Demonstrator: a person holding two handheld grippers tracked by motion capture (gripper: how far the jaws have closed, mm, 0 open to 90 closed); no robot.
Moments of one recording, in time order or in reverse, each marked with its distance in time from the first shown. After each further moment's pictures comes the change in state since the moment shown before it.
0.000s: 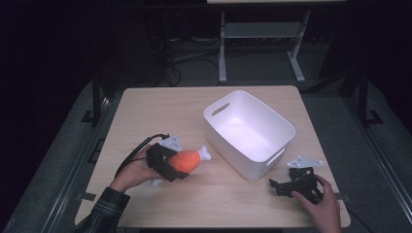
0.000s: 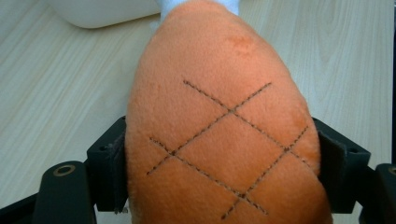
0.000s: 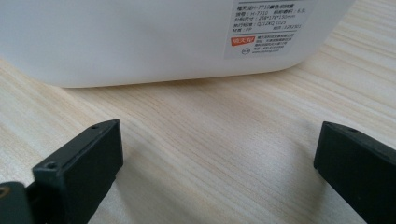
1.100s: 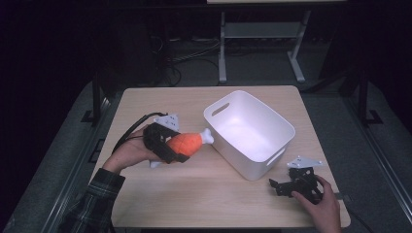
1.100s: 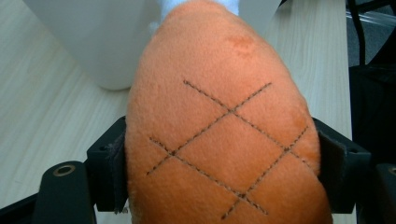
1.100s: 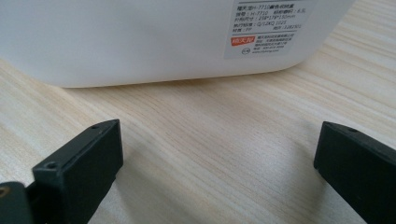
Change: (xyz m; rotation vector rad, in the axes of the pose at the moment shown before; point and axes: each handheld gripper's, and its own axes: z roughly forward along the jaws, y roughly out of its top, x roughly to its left) left arm 0.021 0.044 -0.045 -0.070 -0.050 0.067; right arm 0.000 0.000 0.000 0.000 -0.001 0.000
